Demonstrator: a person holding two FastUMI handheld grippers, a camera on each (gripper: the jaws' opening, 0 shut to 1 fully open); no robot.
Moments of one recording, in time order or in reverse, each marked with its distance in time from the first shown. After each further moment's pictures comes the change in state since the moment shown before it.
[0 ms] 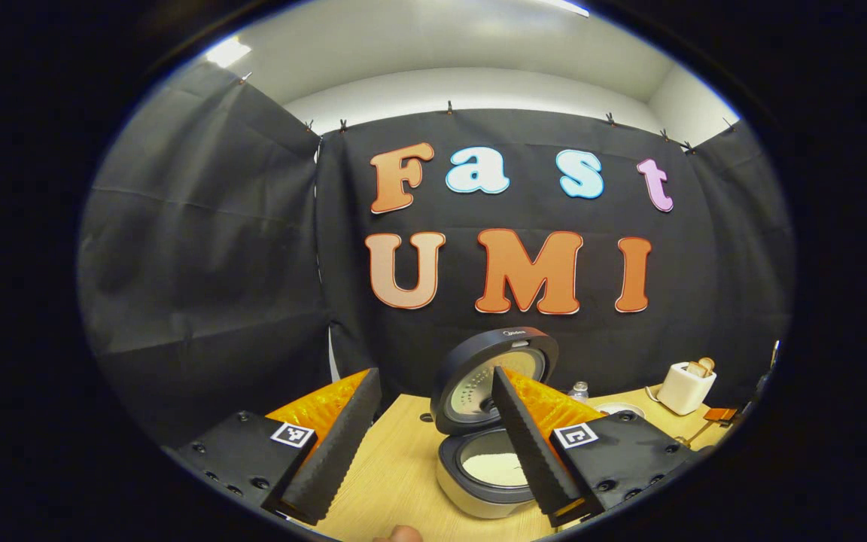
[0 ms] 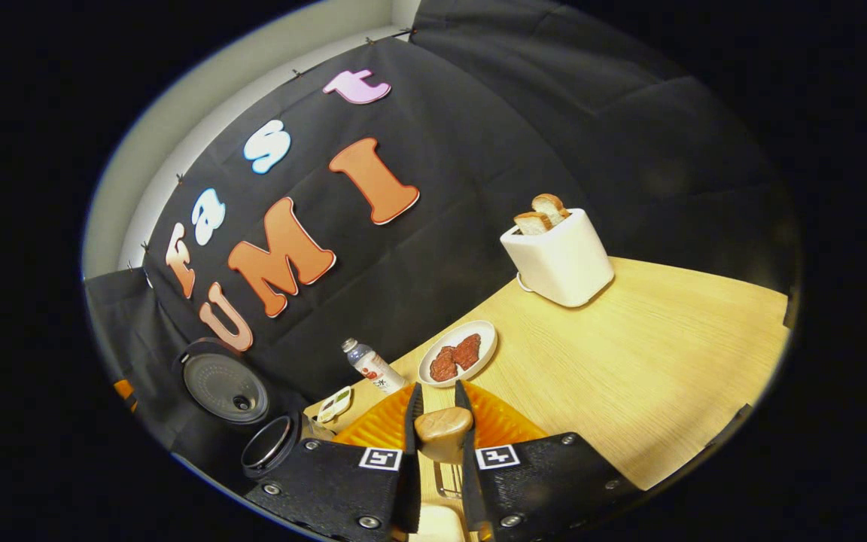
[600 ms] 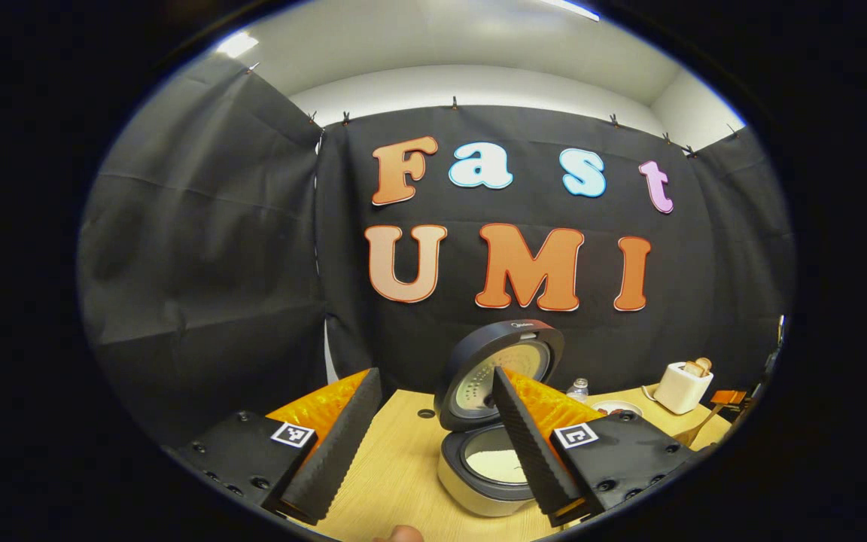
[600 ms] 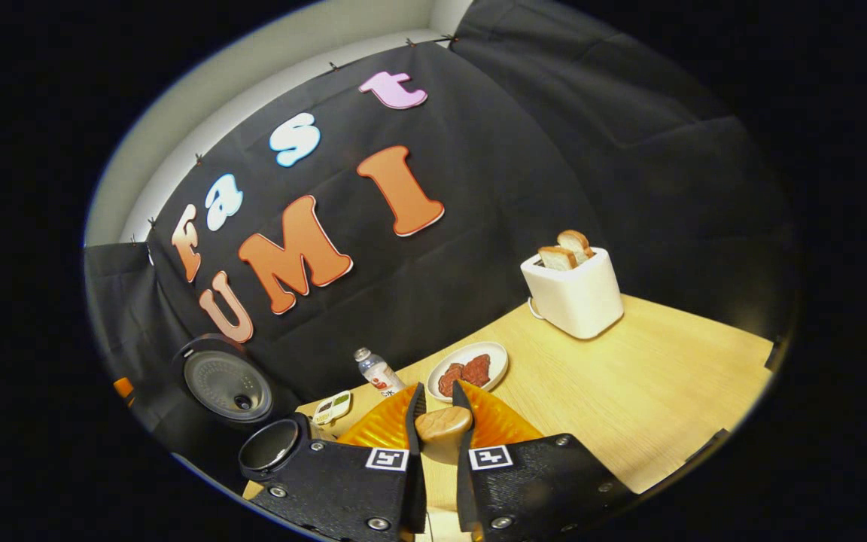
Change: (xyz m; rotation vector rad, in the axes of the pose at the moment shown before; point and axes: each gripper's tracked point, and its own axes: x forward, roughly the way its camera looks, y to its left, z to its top) left arm 0.005 0.014 -0.012 -0.025 0.010 -0.032; right arm -0.026 0.056 0.050 -0.139 -0.080 0.006
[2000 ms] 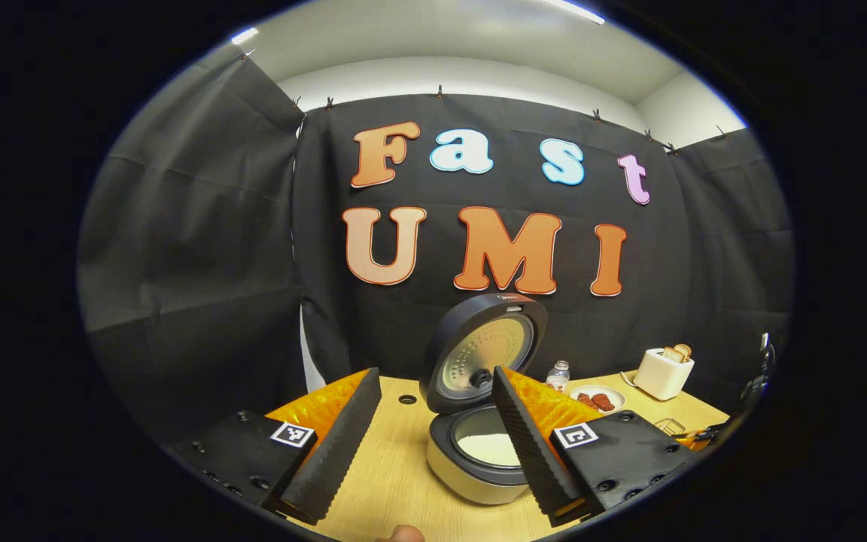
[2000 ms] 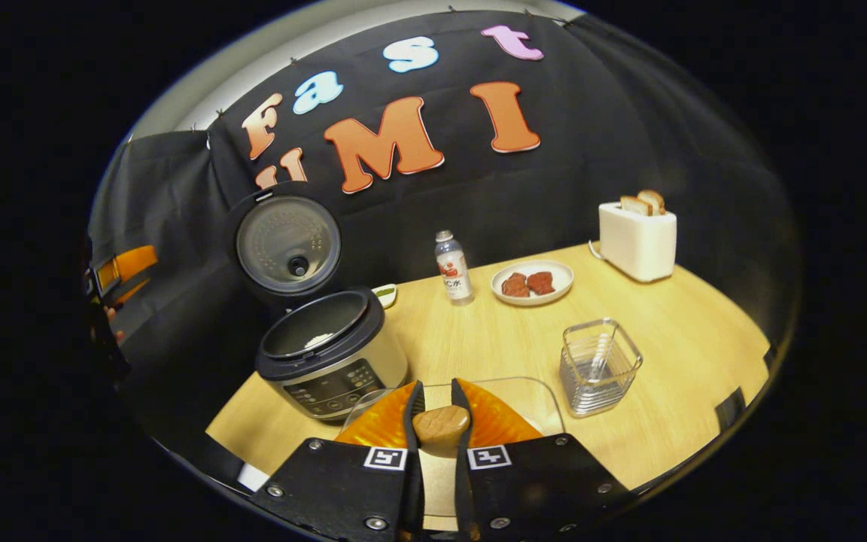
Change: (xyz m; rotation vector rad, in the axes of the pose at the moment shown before) left arm 0.000 0.003 -0.038 -0.022 0.052 -0.104; right arm -0.086 0.105 -0.156 -0.165 0.334 0.139
